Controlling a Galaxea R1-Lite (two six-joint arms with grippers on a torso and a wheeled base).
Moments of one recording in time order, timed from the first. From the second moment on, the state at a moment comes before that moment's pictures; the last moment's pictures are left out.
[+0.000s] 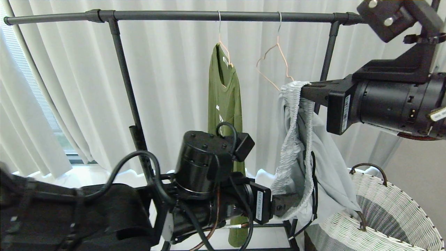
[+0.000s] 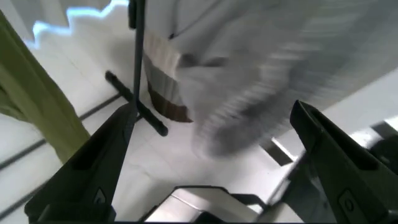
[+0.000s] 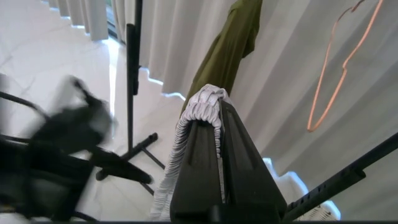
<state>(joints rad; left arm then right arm) -0.86 1.81 -0.89 -0.48 -0.13 -0.33 0.91 1.44 -1.23 -0.11 -0.15 -0.12</state>
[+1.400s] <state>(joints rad) -0.67 1.26 -0.78 -0.01 0.05 -0.25 0.89 1.36 -1.14 -0.19 -0.16 -0.11</state>
